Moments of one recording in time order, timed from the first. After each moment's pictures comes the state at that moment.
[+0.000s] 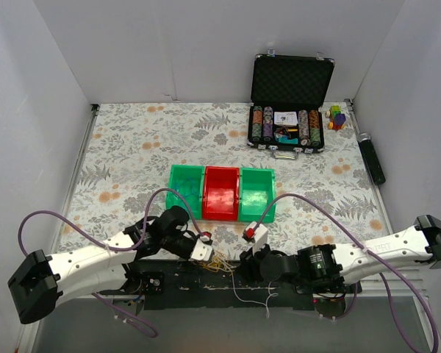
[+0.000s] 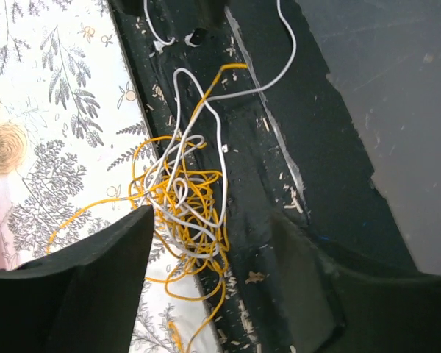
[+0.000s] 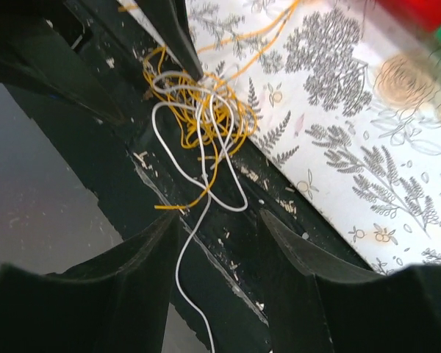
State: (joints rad) left arm -0.95 0.90 0.38 -0.29 0.77 0.68; right arm 1.74 0.88 0.51 -0.32 0.54 0.76
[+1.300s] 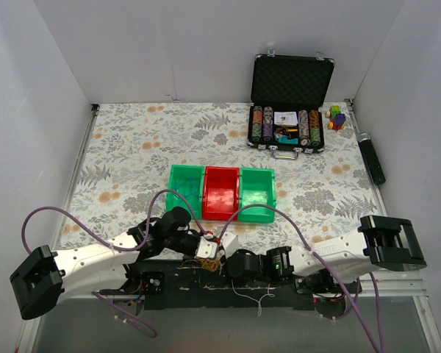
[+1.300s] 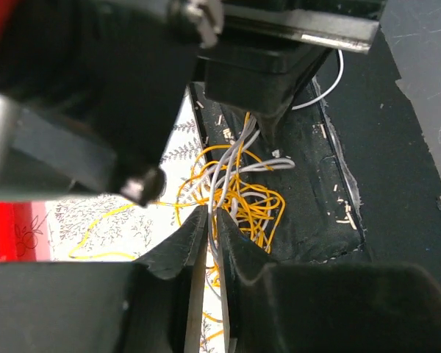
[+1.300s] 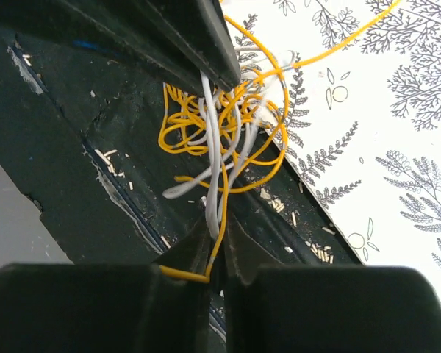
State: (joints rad) left arm -0.98 0.95 0.35 -0.11 0.65 0.62; right arm 1.63 1.34 0.54 -0.05 0.30 0.64
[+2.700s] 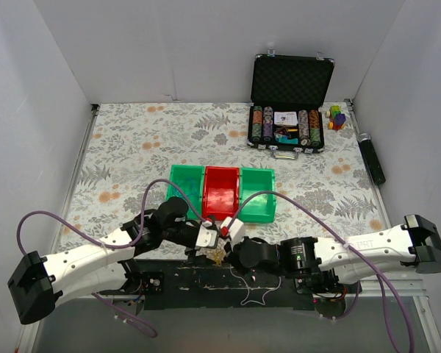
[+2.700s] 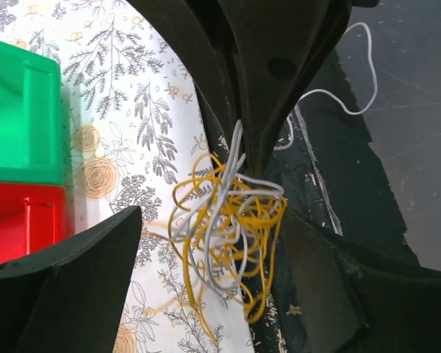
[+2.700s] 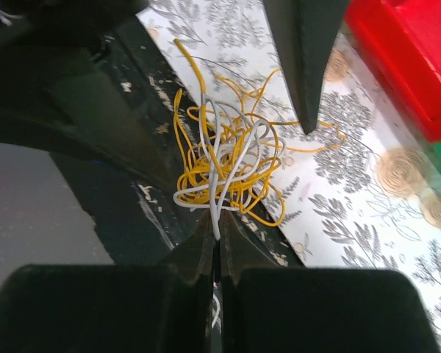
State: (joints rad) left arm -0.95 0.90 0.49 -0.19 0.69 0.53; right arm 1.62 1.08 0.67 -0.28 0.40 0.50
